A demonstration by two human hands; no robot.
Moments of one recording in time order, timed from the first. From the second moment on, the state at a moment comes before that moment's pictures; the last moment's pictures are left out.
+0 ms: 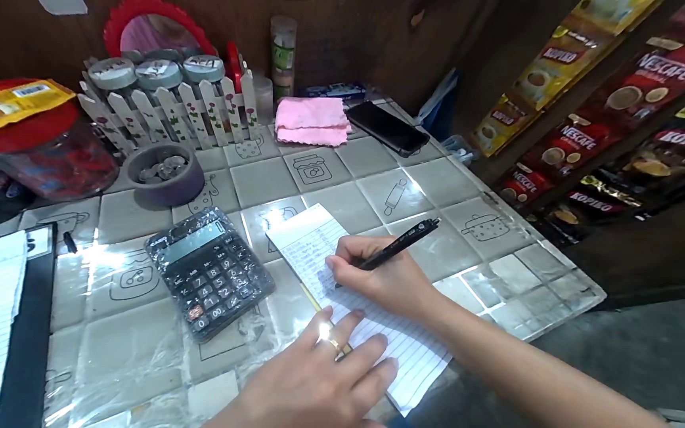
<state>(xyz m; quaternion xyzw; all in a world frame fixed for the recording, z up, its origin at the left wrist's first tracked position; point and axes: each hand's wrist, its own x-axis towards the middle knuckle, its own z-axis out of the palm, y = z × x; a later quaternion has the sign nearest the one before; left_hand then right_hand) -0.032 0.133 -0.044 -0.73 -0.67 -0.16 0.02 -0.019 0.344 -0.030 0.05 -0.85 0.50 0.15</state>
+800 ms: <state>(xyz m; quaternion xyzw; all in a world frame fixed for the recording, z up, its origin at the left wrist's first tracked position) -0.032 0.133 -0.044 -0.73 -0.67 -0.16 0.03 -0.017 0.346 -0.032 0.04 -0.85 0.49 0.17</state>
